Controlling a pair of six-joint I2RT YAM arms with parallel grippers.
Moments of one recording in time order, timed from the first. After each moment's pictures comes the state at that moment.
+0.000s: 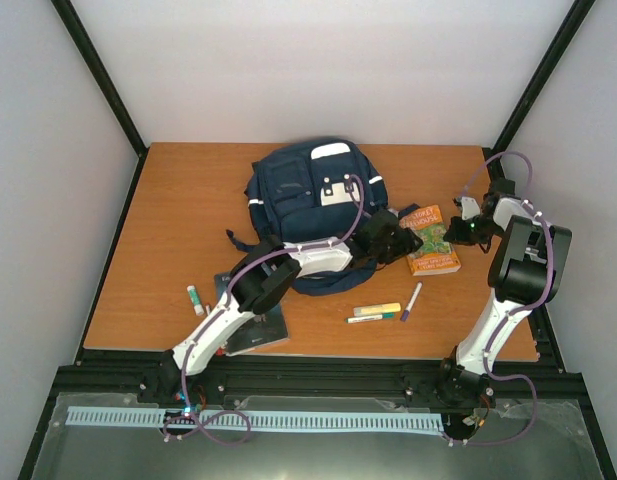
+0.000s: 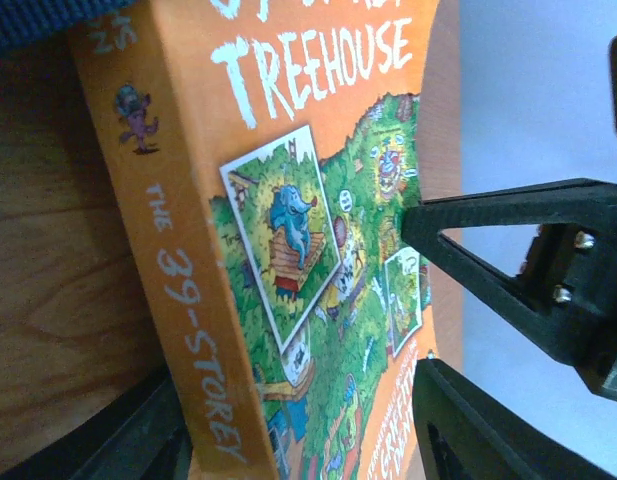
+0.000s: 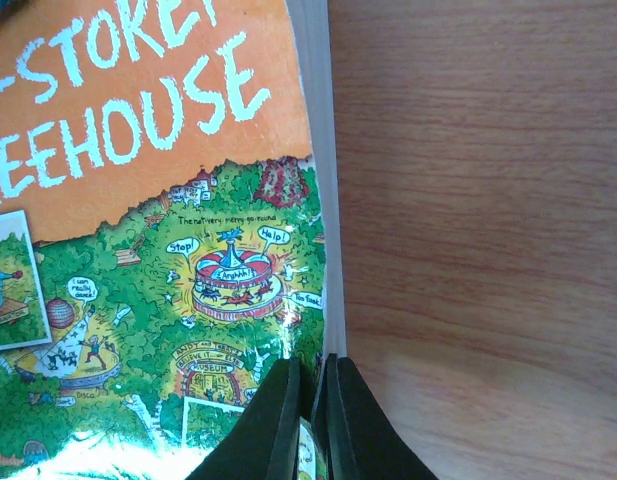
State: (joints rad) left arm -0.95 2.52 1.92 0.05 0.20 -1.20; right arm -0.32 1.97 1.31 -0.71 -0.43 -0.35
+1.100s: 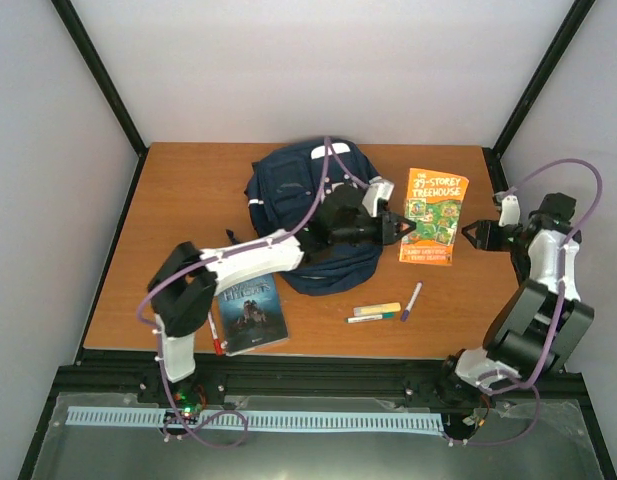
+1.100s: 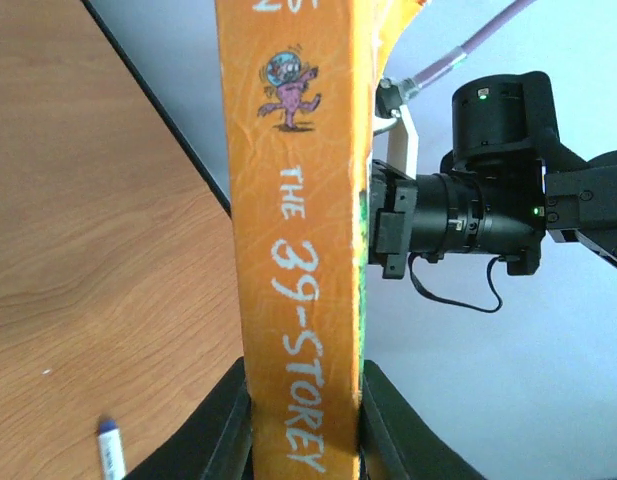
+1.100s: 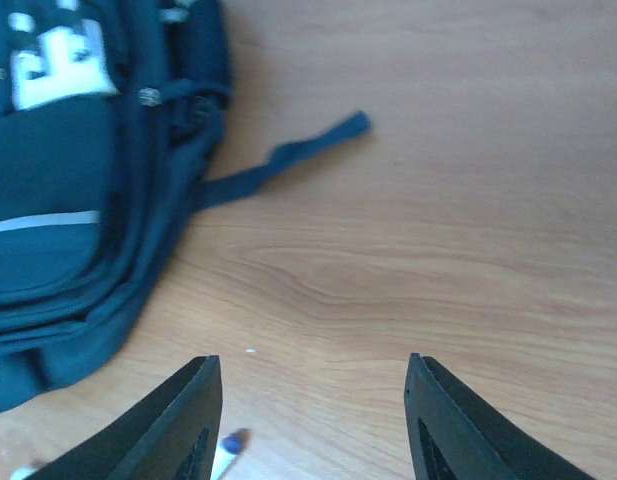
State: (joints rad) left arm -0.94 1.95 1.49 0.20 0.35 -0.84; right arm -0.55 1.51 1.11 -0.75 -0.70 -0.45
